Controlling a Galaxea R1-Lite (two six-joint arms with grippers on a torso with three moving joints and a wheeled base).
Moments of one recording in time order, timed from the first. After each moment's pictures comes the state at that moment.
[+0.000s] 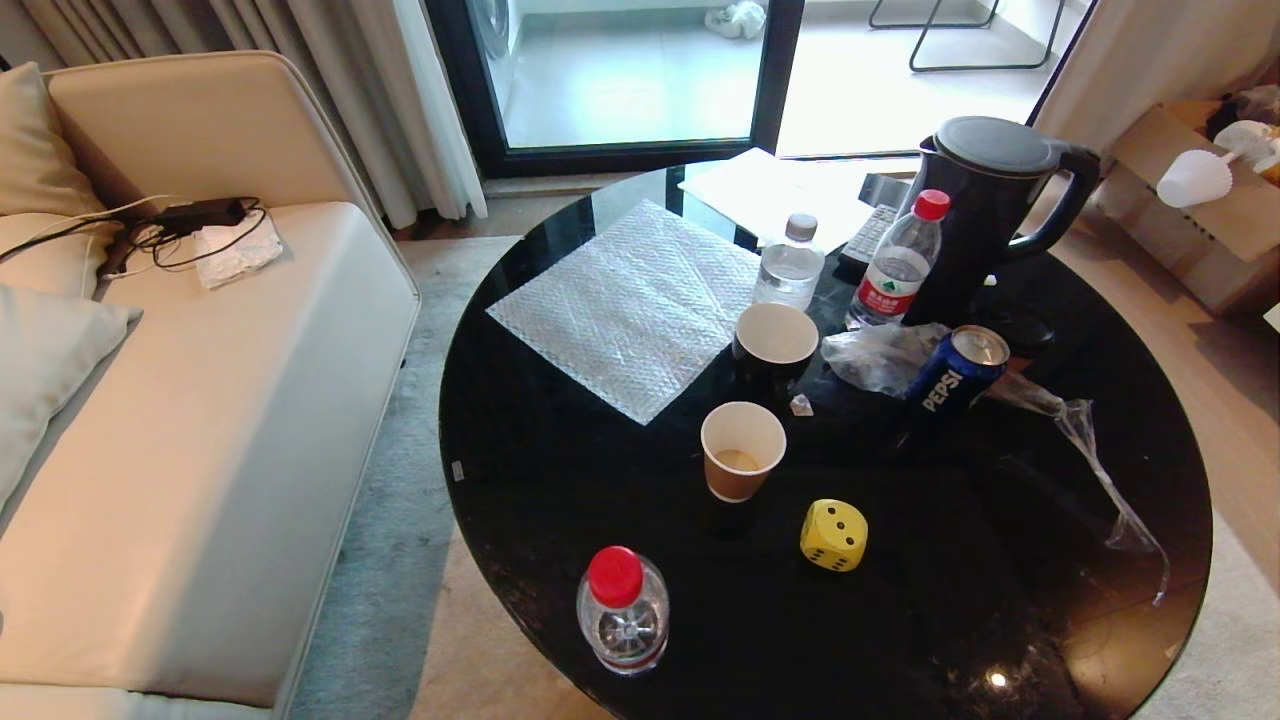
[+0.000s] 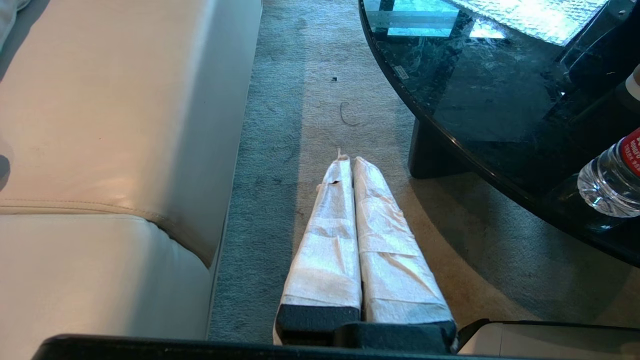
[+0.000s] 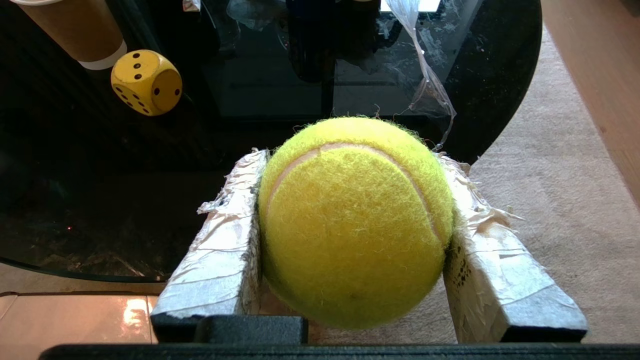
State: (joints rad) left arm 0.00 0.00 0.00 0.01 0.01 -0.01; right arm -0.01 0.00 -0.01 0.03 0.00 -0.05
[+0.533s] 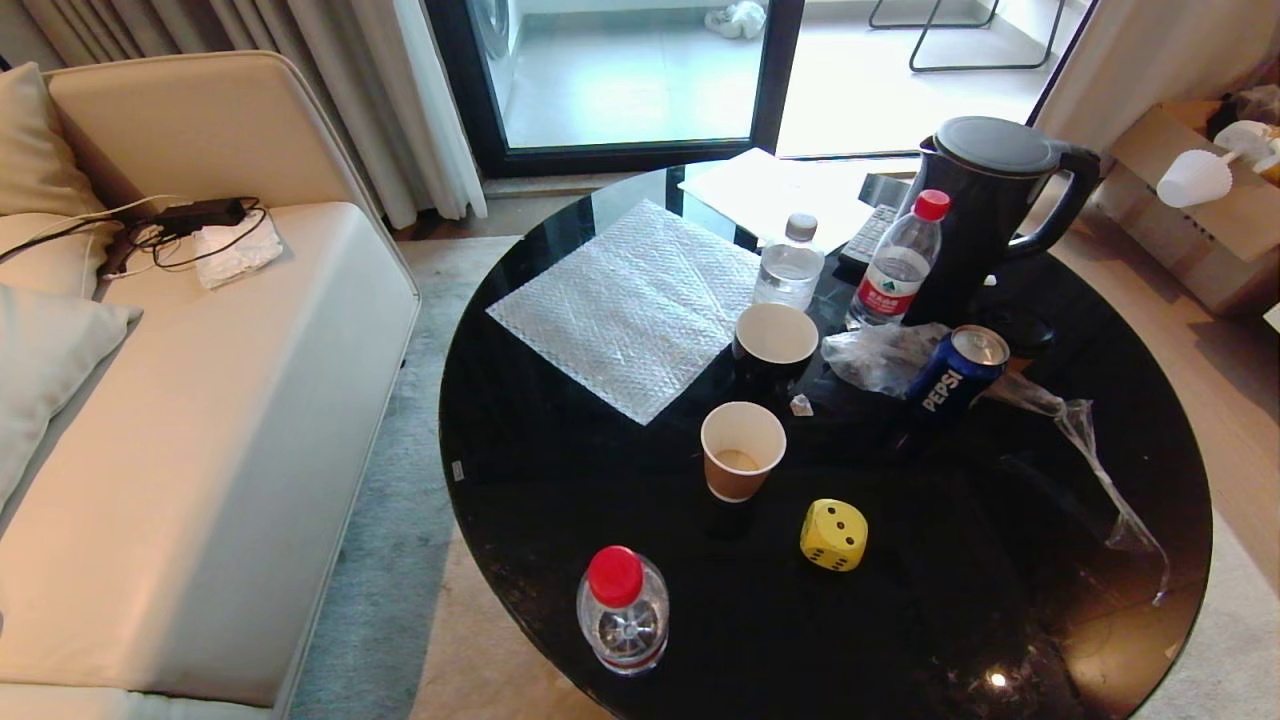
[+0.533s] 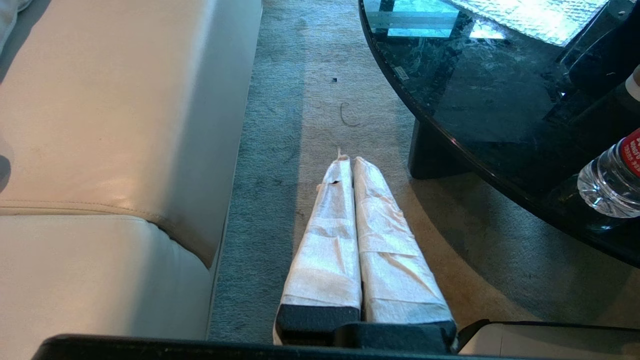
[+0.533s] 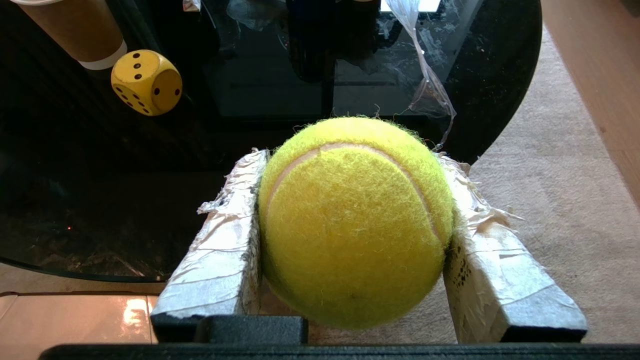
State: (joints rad) left arm 0.00 0.00 0.00 0.01 0.01 -0.01; right arm -0.01 0.00 -0.01 0.03 0.00 -0.05
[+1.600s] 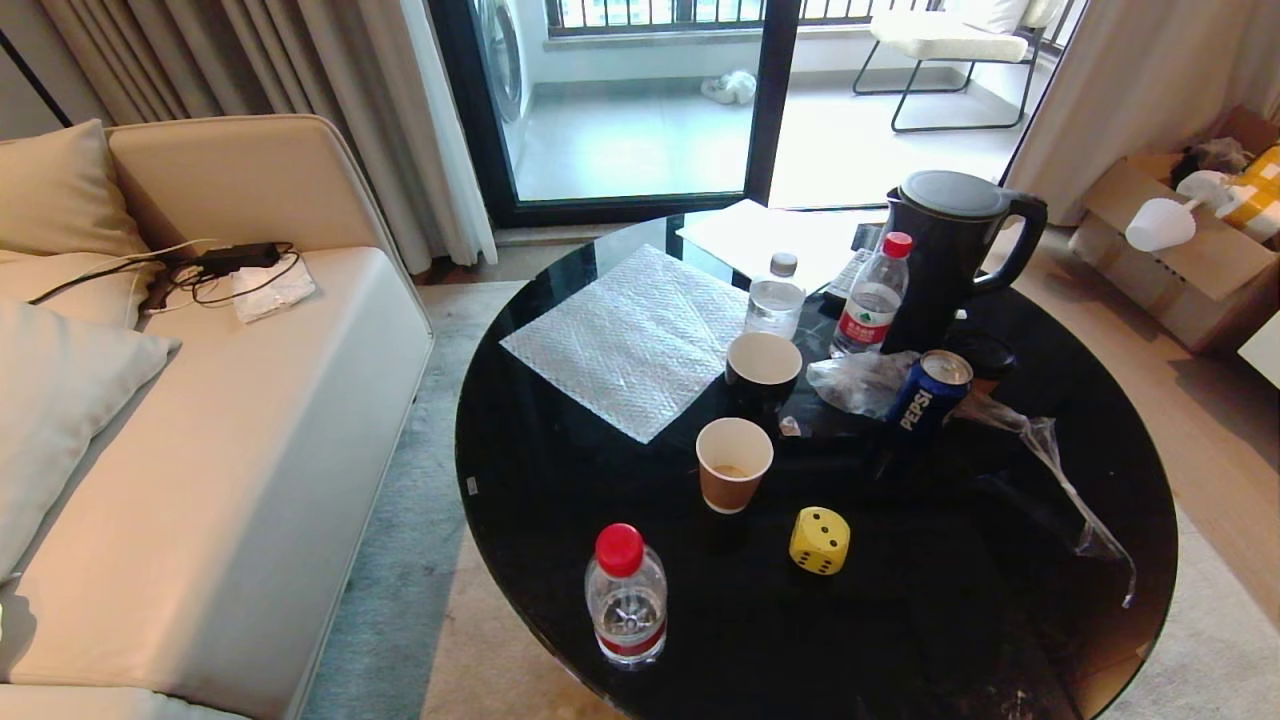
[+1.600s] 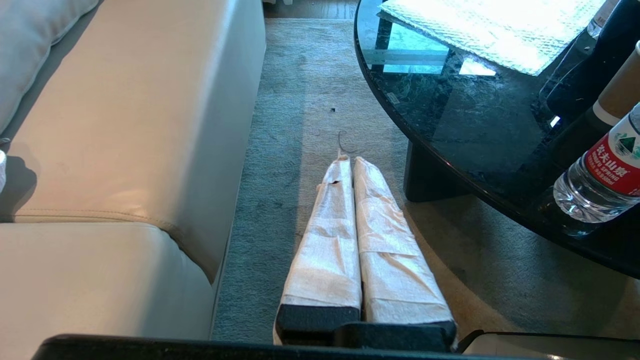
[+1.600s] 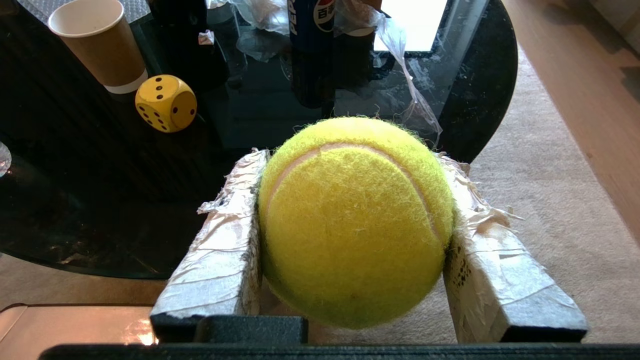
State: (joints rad) left arm 0.00 0.00 0.00 0.01 0.01 0.00; right arm -0.01 0.00 -0.01 0.03 0.00 -0.05
